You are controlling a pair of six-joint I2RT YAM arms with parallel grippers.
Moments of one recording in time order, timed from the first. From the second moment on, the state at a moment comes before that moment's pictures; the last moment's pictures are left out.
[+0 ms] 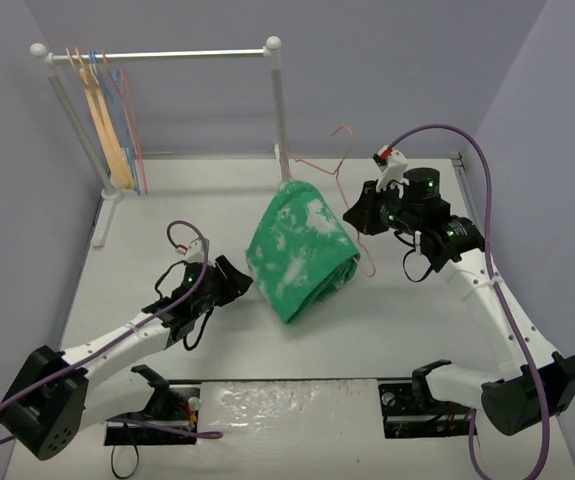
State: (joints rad) left arm -0.58 1.07 0.42 0.13 -0.09 -0.93; right arm 0.34 1.18 1.21 -0.50 -0.34 0.22
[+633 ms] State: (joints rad) left arm -0.57 1.05 0.98 -0.08 -0.13 -0.90; right arm 0.47 1.19 1.35 -0.55 -0.22 0.15
